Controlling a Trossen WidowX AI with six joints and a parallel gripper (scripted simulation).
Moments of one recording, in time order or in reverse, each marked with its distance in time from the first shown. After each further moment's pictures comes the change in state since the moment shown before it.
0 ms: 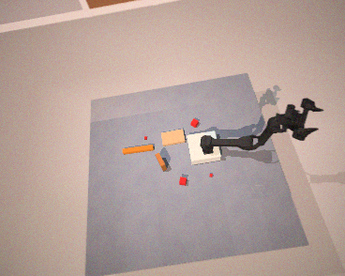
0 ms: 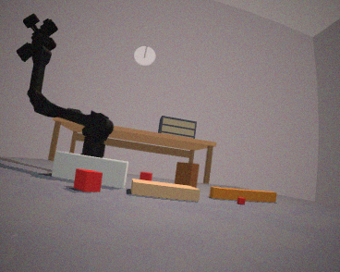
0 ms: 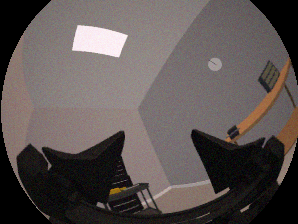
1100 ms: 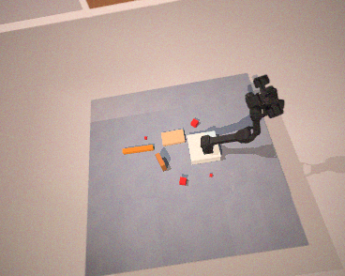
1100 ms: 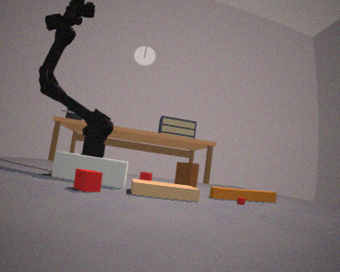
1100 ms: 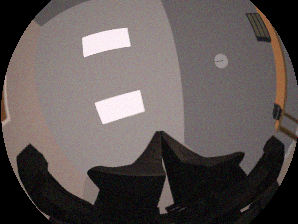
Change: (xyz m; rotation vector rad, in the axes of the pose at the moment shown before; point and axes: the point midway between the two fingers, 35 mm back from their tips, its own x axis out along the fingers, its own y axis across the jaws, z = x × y) arm -0.021 0.037 0.226 0.618 -0.393 0.233
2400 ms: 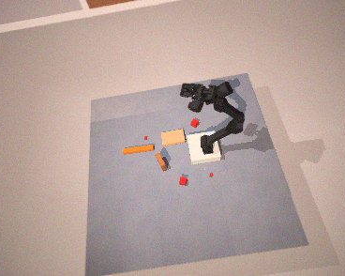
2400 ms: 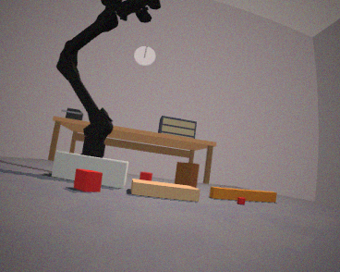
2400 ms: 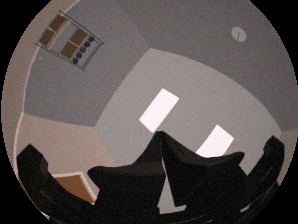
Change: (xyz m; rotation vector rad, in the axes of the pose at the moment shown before) arm -0.027 0.140 0.294 0.851 -0.515 0.538
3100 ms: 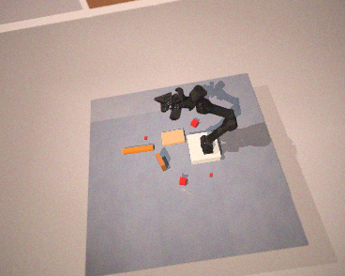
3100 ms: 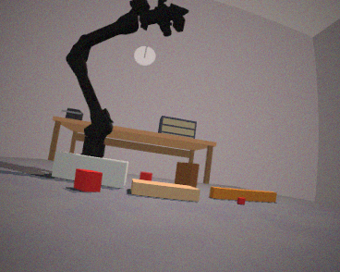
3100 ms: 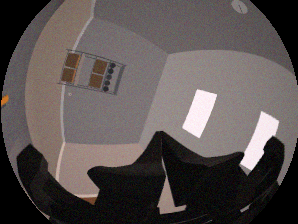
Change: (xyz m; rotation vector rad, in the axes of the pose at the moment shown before) arm 0.032 0.124 0.068 0.366 -0.100 0.316
